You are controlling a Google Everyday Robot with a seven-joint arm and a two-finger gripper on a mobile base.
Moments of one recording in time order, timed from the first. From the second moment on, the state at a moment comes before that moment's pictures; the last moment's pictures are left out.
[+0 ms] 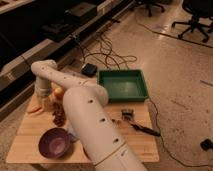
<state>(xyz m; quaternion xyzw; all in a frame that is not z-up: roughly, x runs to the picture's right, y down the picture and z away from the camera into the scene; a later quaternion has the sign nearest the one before) -0.394 0.084 0.894 -0.35 -0.34 -0.31 0.82</state>
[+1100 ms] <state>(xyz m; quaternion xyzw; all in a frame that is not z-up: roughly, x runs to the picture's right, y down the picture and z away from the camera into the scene) -0.396 0.086 0.893 -0.35 -0.34 -0.31 0.82</state>
